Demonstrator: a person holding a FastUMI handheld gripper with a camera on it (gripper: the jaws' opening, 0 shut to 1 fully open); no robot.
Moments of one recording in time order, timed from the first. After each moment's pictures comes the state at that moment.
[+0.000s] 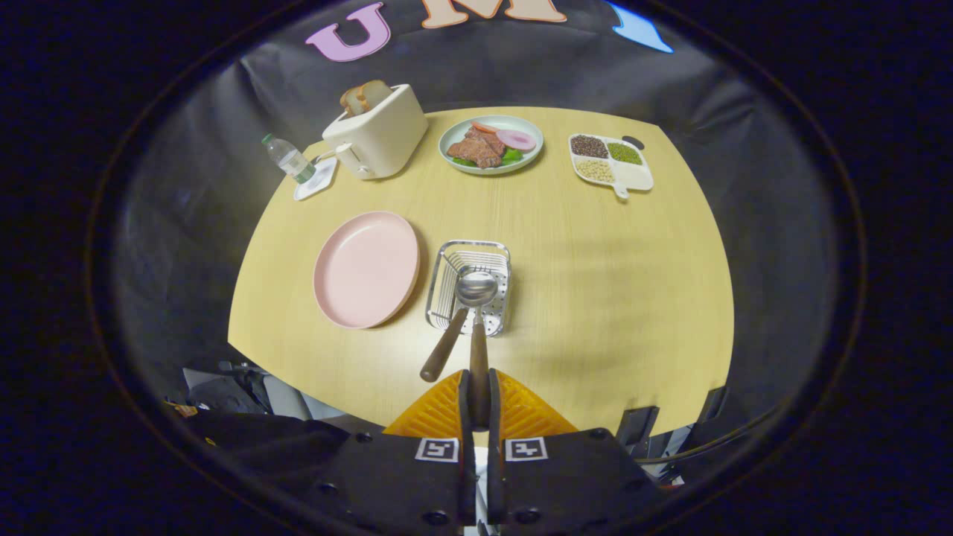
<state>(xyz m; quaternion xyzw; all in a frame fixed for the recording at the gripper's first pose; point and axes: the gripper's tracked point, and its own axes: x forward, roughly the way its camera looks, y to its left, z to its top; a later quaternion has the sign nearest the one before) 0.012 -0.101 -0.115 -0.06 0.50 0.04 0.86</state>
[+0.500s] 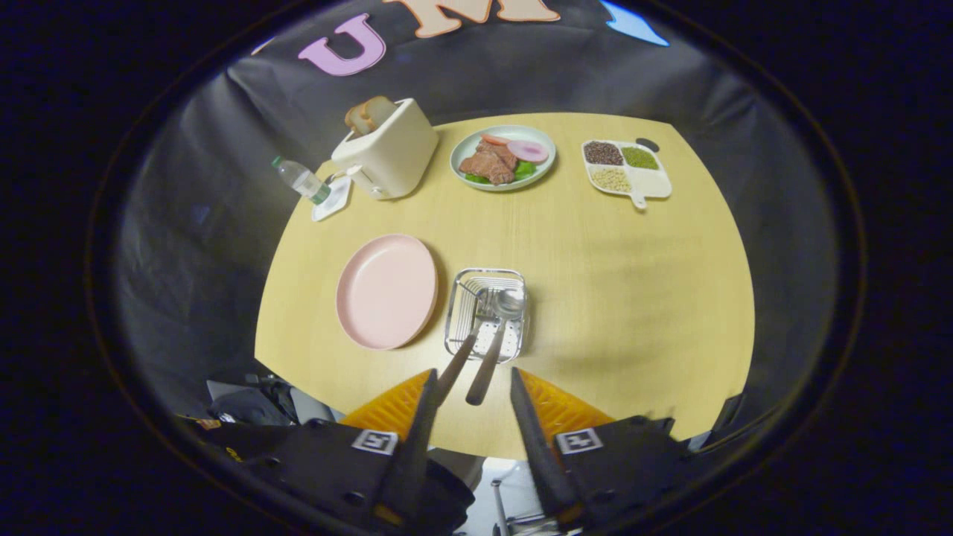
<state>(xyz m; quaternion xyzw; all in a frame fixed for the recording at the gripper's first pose) 0.036 -0.093 -0.099 -0.02 0.48 0.07 0.87</state>
